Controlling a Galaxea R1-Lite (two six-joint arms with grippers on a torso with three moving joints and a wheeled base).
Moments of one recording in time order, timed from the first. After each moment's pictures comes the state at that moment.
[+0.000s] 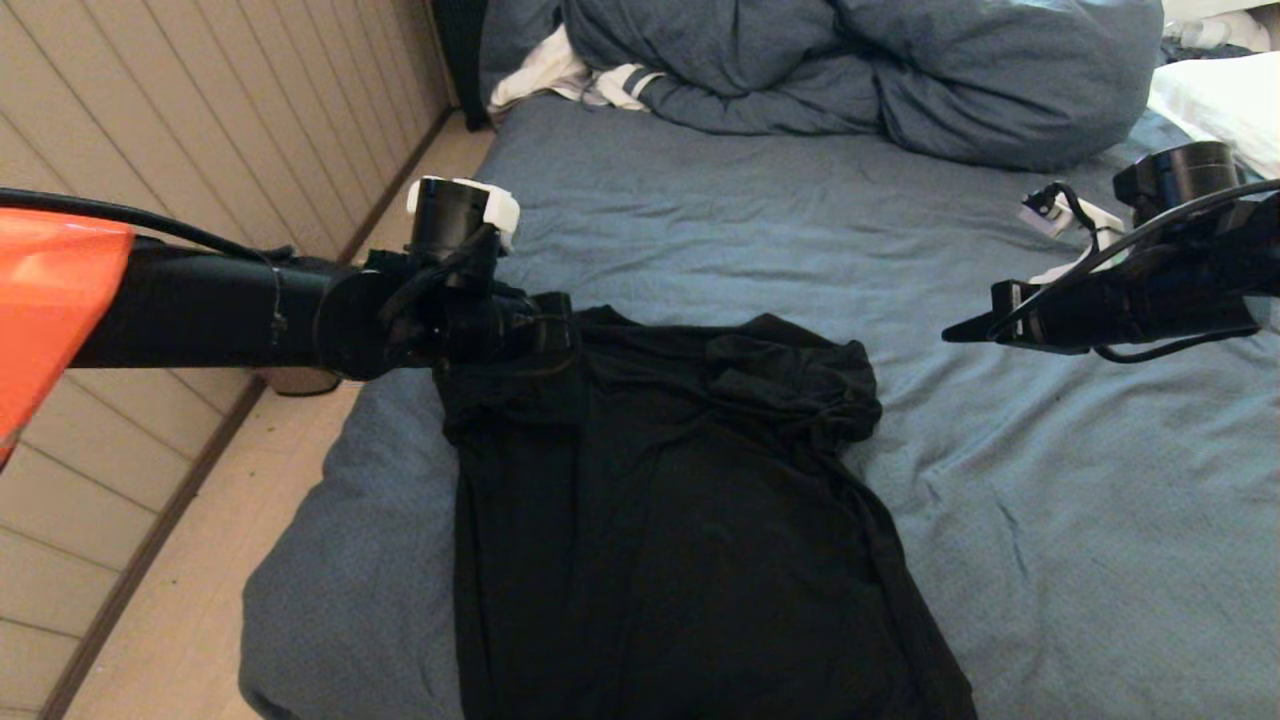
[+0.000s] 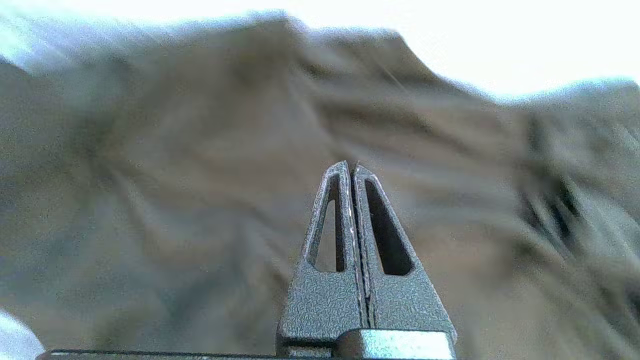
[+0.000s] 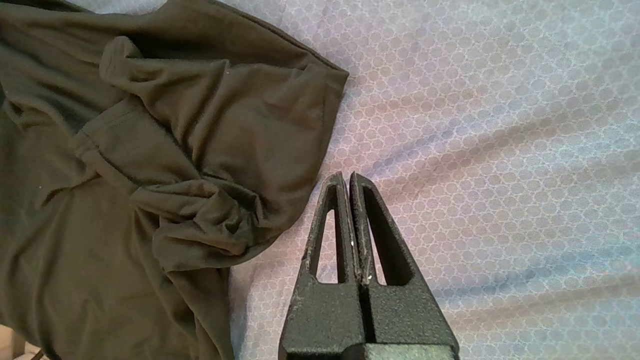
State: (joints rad) left arm -0.52 2.02 -1.56 -0.04 0.10 -0.35; right arm -0.09 1.83 -1.58 0.37 0.46 -0.02
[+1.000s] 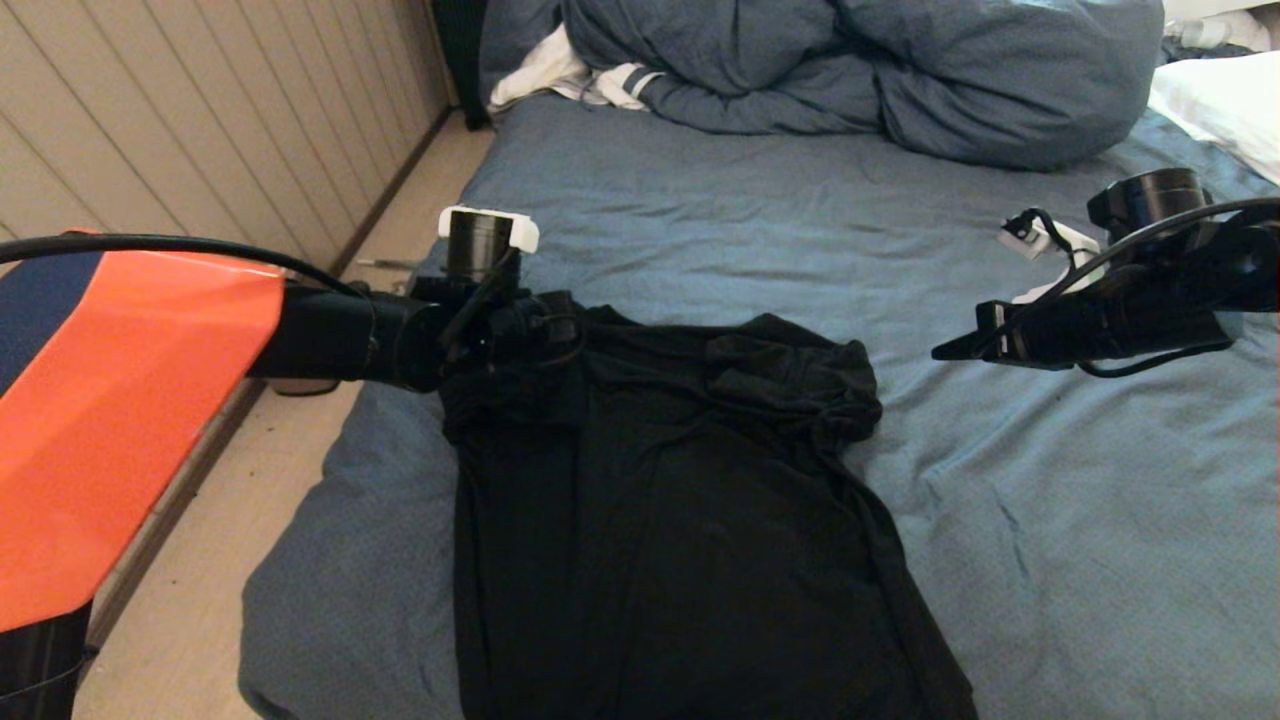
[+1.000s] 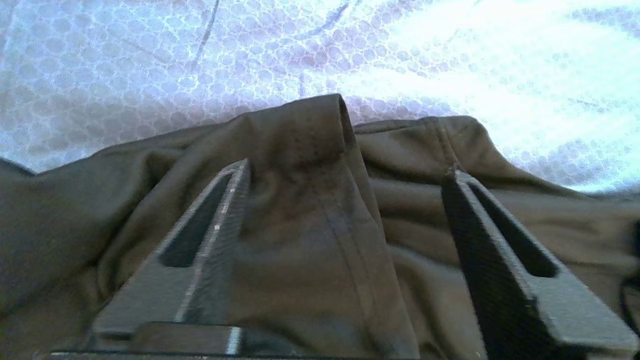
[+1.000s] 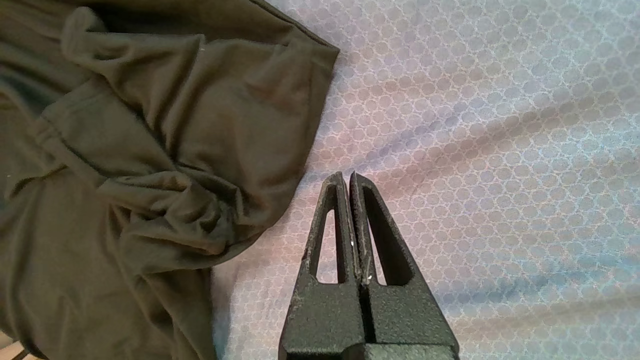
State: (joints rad) left arm -0.49 2.18 -1.66 -0.20 0.21 -0.32; right arm -0.09 1.88 -1.58 0.37 0.46 -0.05
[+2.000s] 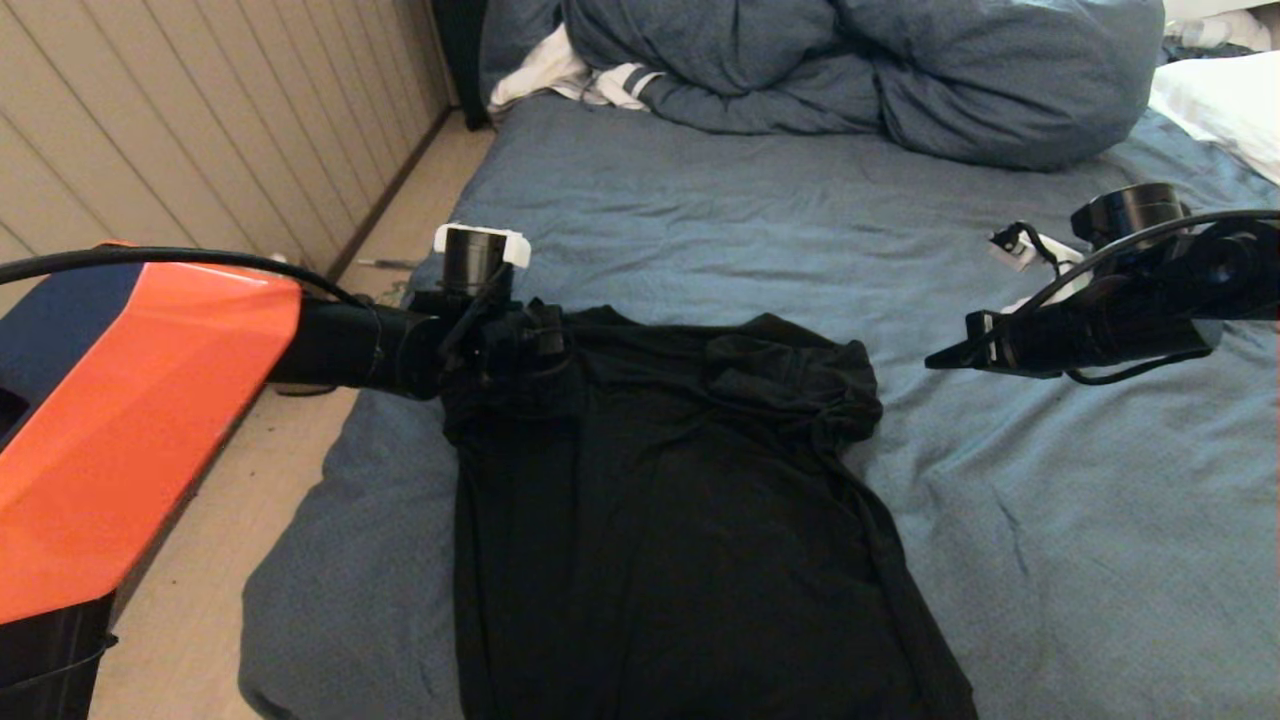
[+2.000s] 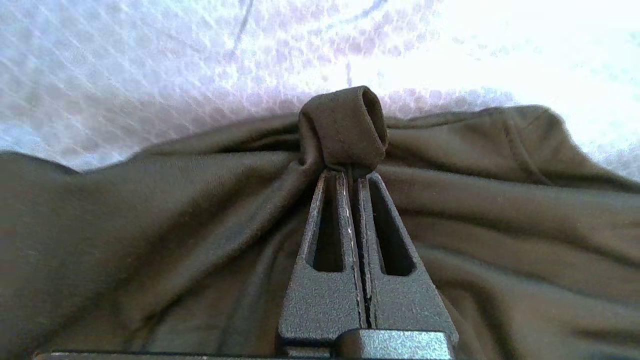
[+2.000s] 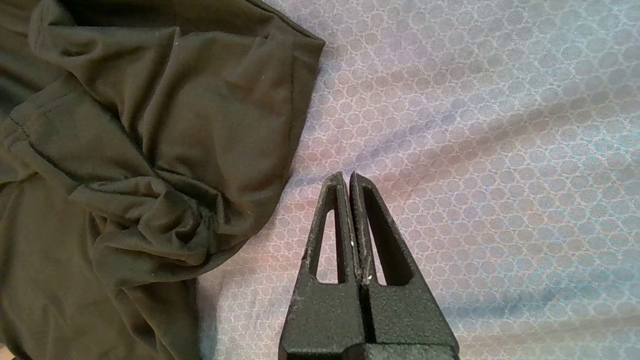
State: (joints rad) left arm -0.45 2.21 -1.65 -0.22 0.21 -0.27; right arm -0.09 1.92 -1.59 0.37 0.46 -0.05
